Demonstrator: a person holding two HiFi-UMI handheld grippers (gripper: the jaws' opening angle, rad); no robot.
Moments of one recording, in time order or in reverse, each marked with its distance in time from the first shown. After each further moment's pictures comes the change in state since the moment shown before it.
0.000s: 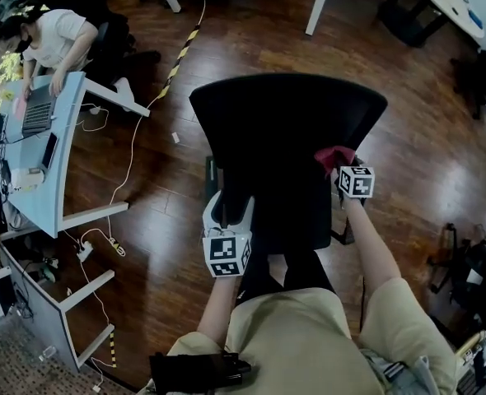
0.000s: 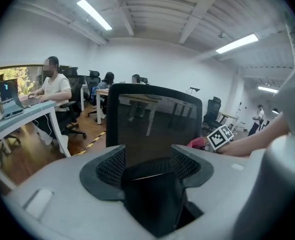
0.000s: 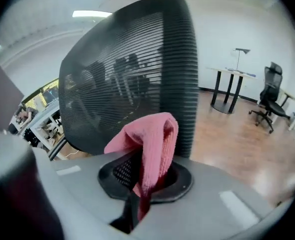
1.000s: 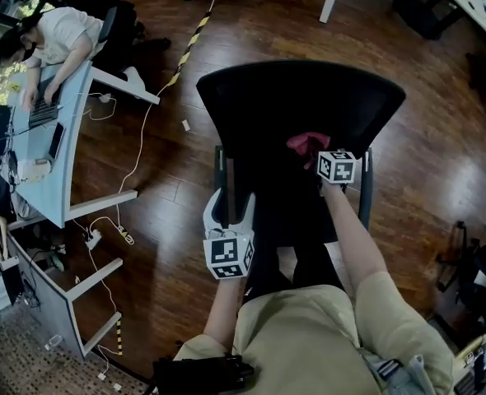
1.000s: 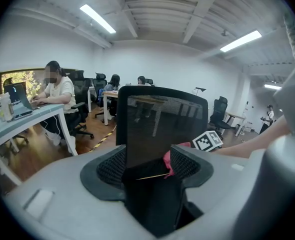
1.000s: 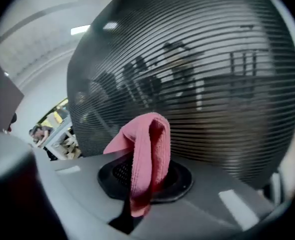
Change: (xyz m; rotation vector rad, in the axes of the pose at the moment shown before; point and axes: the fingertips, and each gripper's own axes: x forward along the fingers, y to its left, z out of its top) left arm -0.016 0.019 0.001 -0.009 -0.018 0.069; right arm 0.062 0.117 0.010 0.121 -0.031 0.222
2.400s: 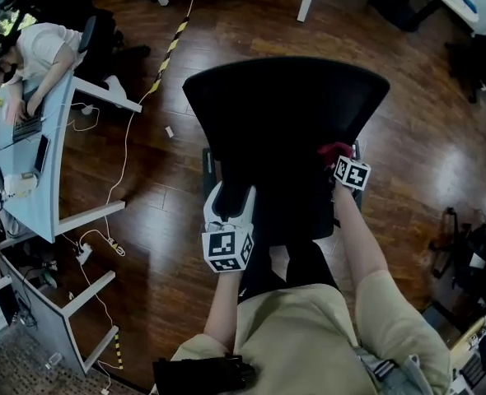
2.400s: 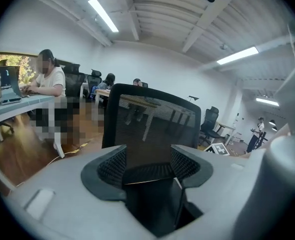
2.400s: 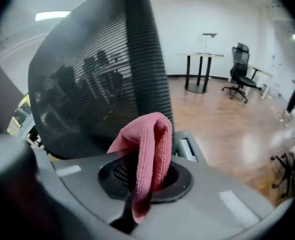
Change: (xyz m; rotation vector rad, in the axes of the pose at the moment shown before) left arm 0.019 -0.020 0.000 -0.070 -0.053 -0.116; right arm -0.085 -0.129 -0.050 0.178 0.041 -0.413
